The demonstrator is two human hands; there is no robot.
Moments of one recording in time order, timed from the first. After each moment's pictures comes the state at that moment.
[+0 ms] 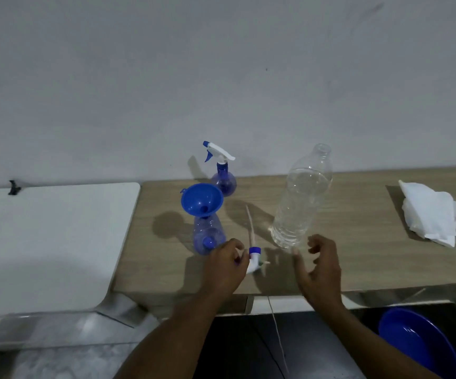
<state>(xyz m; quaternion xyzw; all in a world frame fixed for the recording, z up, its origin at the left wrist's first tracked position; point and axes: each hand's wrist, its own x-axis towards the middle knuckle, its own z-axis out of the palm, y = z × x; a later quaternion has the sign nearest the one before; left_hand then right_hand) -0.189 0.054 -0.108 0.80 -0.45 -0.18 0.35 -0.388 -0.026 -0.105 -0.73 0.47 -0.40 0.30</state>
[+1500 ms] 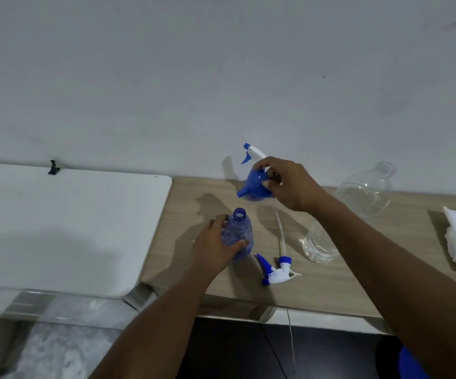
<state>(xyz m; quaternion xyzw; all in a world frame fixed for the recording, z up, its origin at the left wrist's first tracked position) -0.088 0.065 -0.081 0.81 -0.40 -0.23 0.35 -0.204 -0.101 0.047 -0.90 0.28 -0.16 0.30</state>
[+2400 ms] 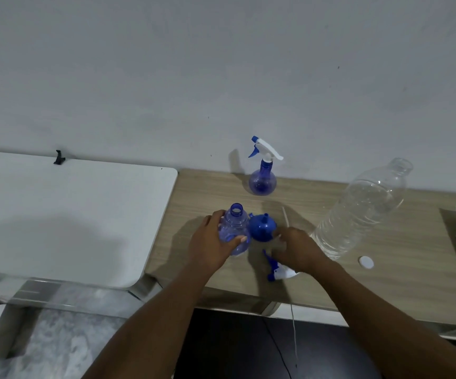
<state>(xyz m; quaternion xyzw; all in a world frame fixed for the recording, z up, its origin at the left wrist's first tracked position) -0.074 0.081 -0.104 0.81 -0.39 -0.18 0.40 -0.254 -0.061 -0.080 -0.87 0.40 0.04 0.28</state>
